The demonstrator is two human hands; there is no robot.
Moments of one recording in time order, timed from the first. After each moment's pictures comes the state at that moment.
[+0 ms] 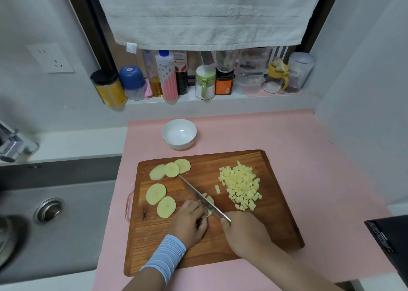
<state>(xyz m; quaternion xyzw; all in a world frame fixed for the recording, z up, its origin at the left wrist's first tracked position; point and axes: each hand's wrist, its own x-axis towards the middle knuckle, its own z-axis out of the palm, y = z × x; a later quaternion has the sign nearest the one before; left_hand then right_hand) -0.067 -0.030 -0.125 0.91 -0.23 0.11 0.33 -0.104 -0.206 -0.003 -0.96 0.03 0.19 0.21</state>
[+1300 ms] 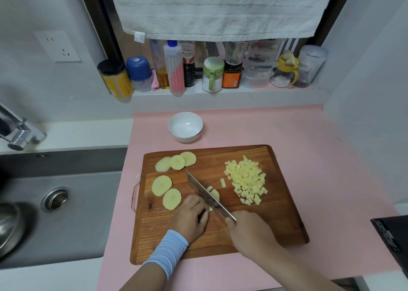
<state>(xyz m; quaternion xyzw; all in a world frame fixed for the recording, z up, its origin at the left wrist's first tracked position) -0.075 -0.020 -0.130 0.90 -0.22 0.13 0.35 -0.114 -0.202 -0.003 -0.95 0.05 0.22 0.21</state>
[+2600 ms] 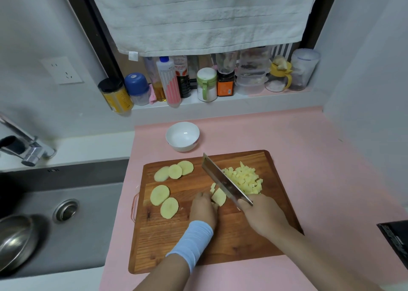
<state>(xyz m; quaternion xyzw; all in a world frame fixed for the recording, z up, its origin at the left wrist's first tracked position) -0.043 -0.095 -0.089 0.94 0.09 -0.05 0.33 -0.071 -0.261 0.002 -0.94 0.08 0.16 0.28</state>
